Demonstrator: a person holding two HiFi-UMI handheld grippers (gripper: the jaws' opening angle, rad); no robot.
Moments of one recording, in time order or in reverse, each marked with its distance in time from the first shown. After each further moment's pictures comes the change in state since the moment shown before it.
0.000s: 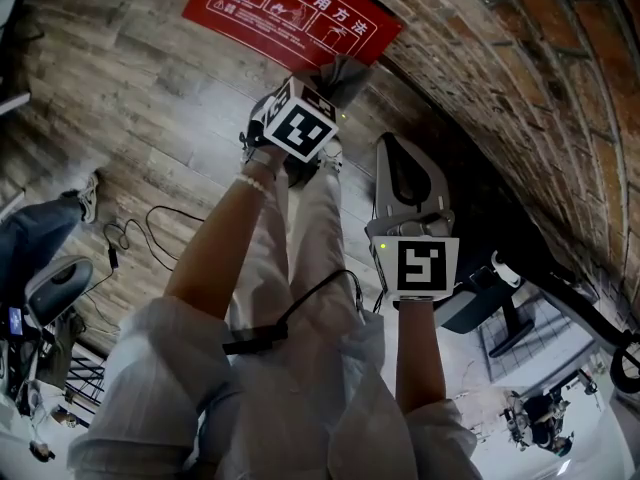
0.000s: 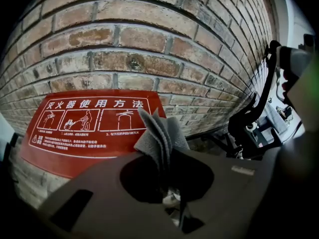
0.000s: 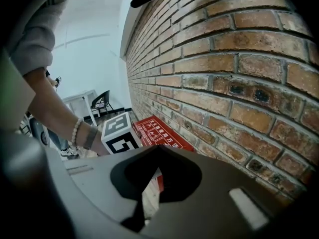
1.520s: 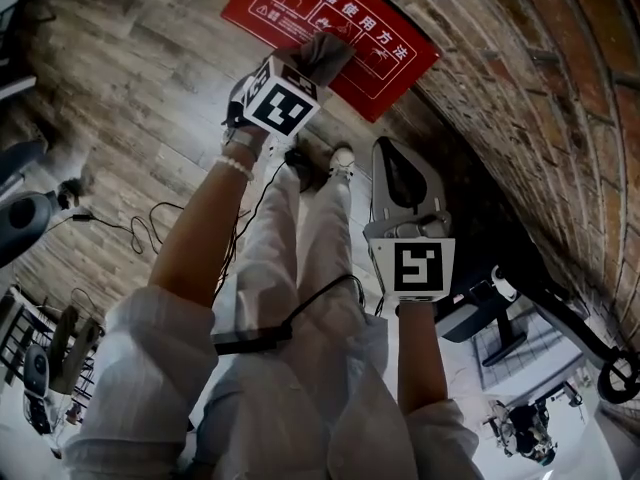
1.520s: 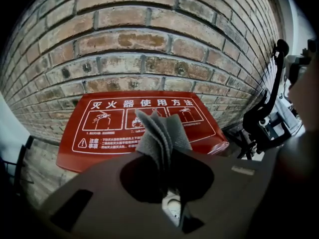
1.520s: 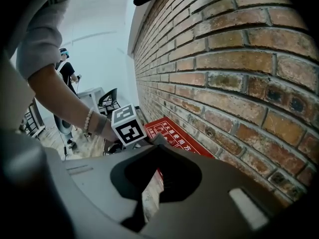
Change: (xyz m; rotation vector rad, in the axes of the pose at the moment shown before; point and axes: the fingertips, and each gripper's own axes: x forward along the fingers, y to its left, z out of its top) left arm -0.046 0.116 -0.017 -0.006 0.006 0.113; right arm 0.048 0.051 0.026 -0.039 0.025 0.075
